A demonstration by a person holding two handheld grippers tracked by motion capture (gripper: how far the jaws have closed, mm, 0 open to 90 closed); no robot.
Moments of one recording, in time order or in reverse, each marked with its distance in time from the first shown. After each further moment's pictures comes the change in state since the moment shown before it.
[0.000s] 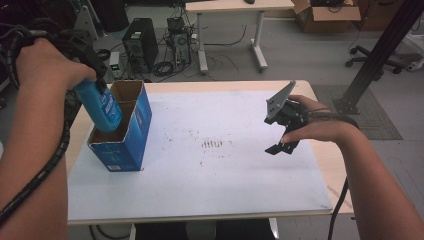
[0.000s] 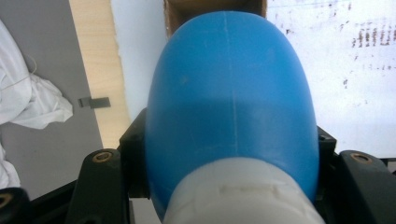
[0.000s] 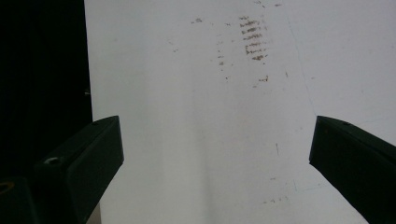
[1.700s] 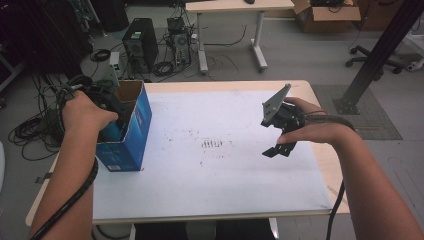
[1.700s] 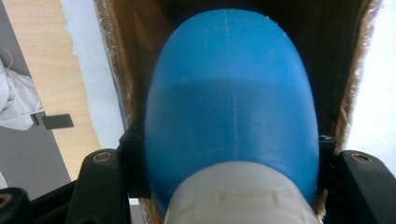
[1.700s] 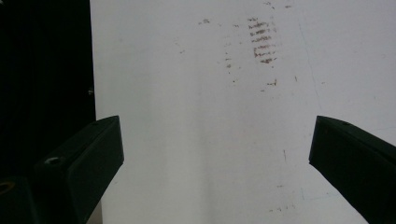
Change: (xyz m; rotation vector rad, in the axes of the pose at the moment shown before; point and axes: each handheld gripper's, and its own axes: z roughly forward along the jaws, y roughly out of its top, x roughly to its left) left arm -0.003 0.010 0.136 0.055 -0.002 0.010; right arm 0.002 0.003 0.009 -0.003 0.022 -0.011
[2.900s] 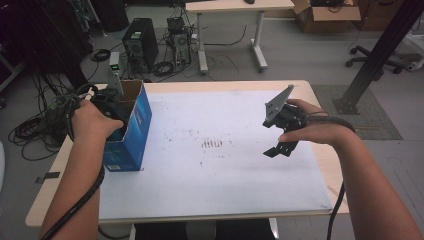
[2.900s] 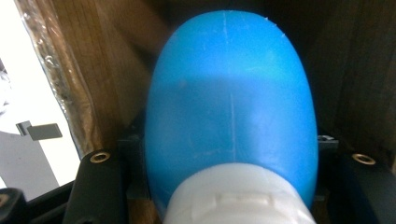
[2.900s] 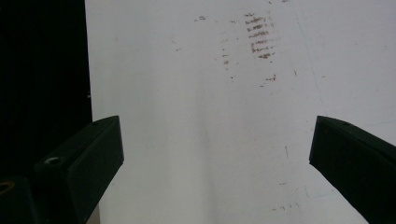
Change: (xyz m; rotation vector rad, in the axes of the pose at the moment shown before) left arm 0.000 0.002 0.024 0.013 -0.008 0.018; right arm -0.005 -0.010 0.004 -0.014 0.003 0.023
